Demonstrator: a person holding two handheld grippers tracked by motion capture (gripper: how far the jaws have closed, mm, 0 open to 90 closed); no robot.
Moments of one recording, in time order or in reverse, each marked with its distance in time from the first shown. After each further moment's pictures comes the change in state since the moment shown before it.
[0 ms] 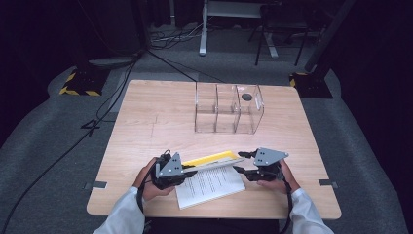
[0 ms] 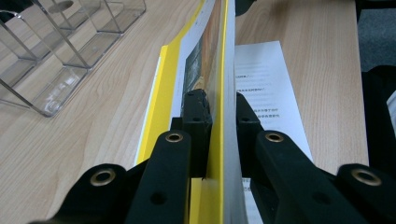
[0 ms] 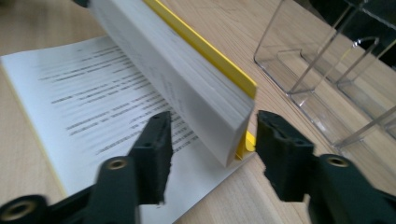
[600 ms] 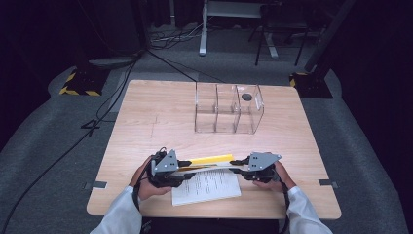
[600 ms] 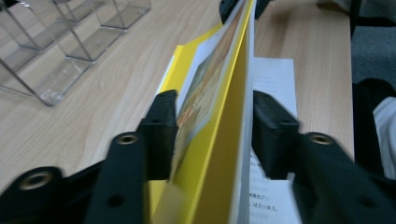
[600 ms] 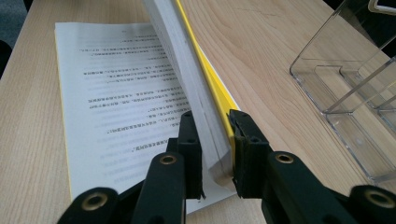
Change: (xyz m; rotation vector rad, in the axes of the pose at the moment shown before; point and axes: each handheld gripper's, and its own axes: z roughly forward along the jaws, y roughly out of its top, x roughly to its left) left arm 0.004 0.003 -0.011 -0.009 0.003 -0.081; right arm 0.010 0.005 0.008 0.013 0.089 -0.143
